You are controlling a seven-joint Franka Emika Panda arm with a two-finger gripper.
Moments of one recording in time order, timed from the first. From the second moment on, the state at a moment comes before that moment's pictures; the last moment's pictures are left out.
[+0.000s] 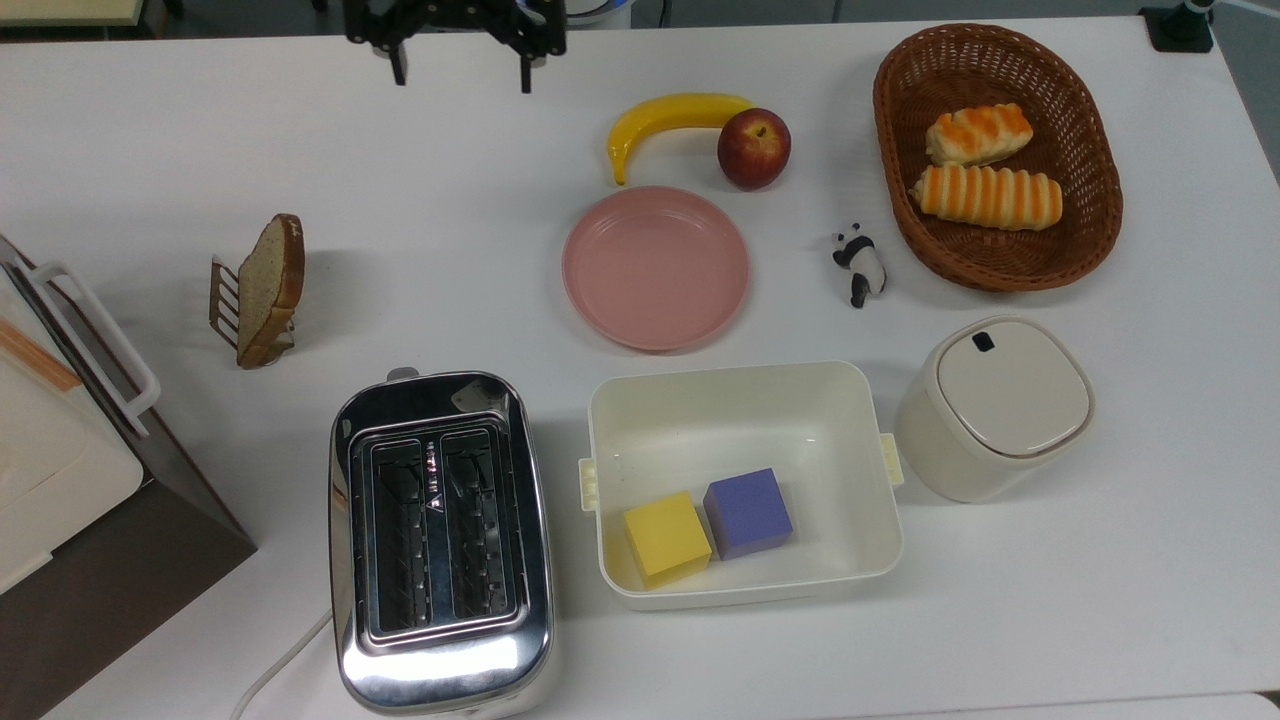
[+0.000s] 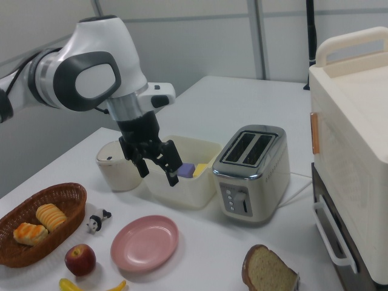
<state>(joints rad) -0.06 0.09 0.02 -1.53 -0.09 1.61 -0.06</state>
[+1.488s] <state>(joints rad) -0.28 0.33 0.02 -1.55 -0.21 1.78 -0.31</state>
